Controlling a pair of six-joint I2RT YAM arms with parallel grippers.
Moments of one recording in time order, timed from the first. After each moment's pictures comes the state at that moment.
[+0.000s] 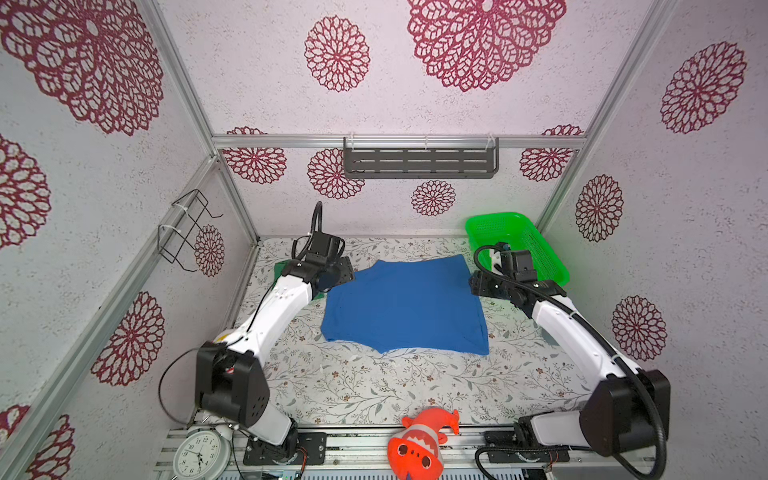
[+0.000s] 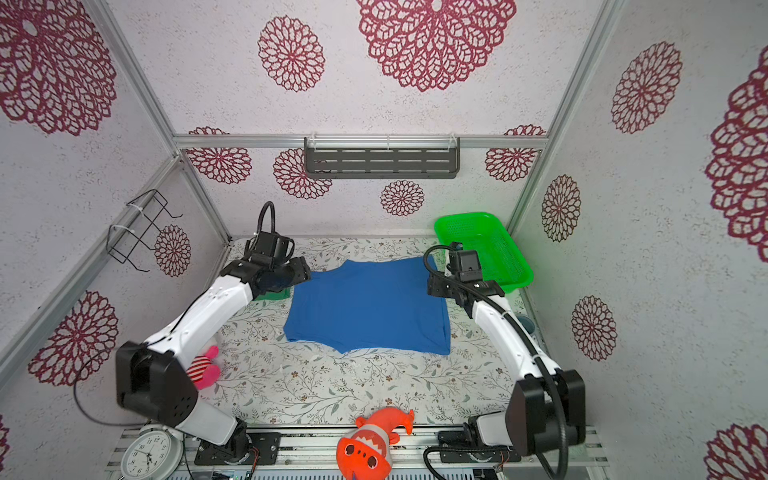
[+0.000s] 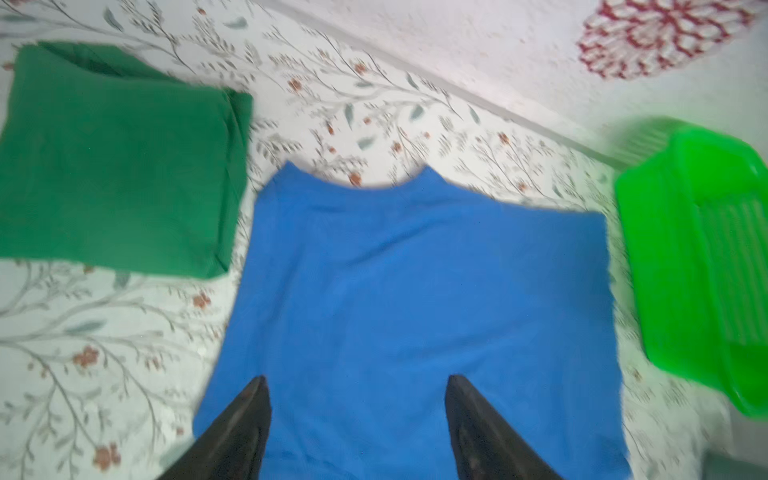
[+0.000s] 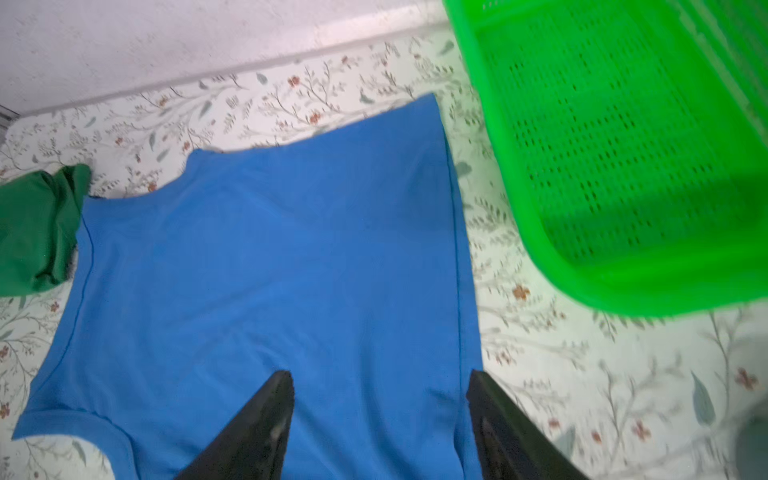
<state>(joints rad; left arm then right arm) -0.38 1.48 1.29 -0.66 -0.06 -0.64 0.22 1.31 1.06 -0.60 -0.02 0.31</state>
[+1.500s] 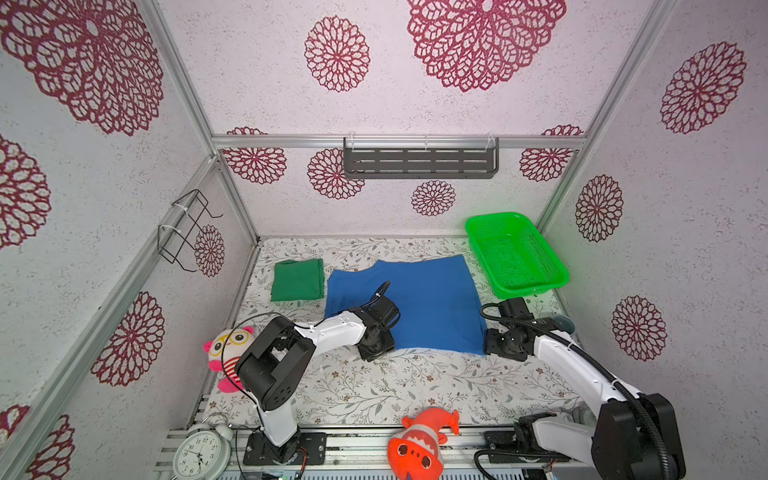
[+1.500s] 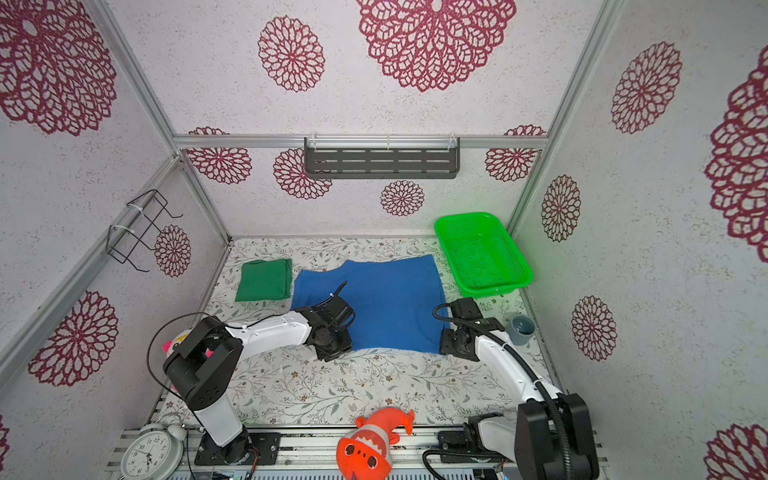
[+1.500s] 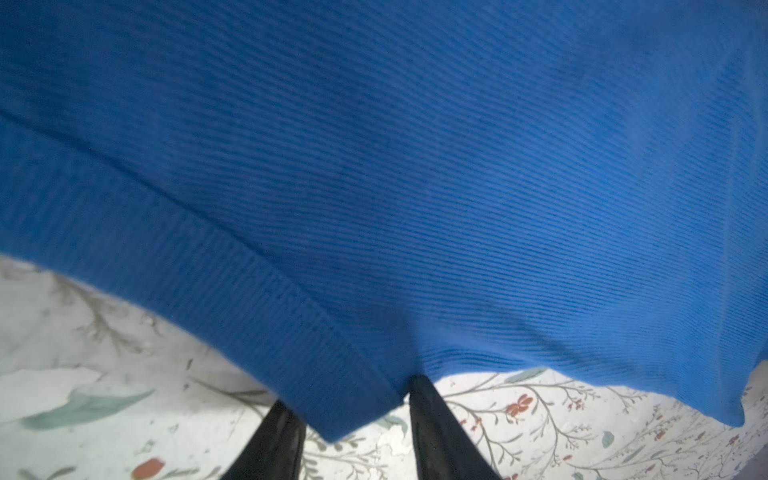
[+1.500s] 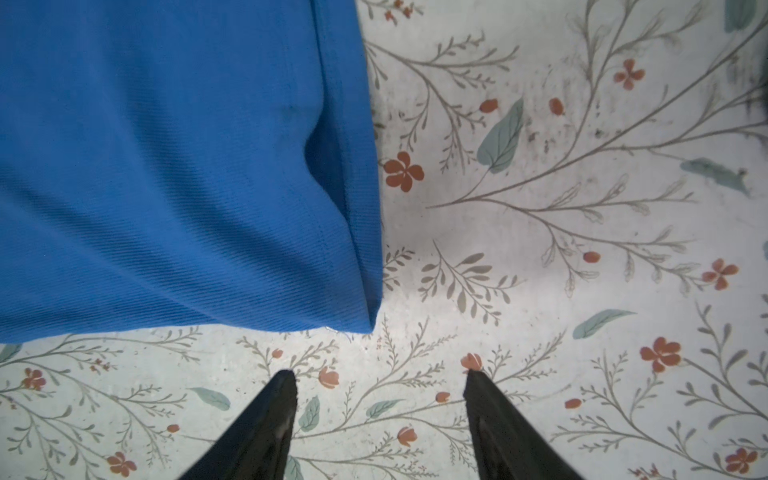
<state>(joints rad) -0.73 1.78 1.04 -0.57 0.07 -1.11 0.22 1.21 0.72 -0.77 0.05 0.39</state>
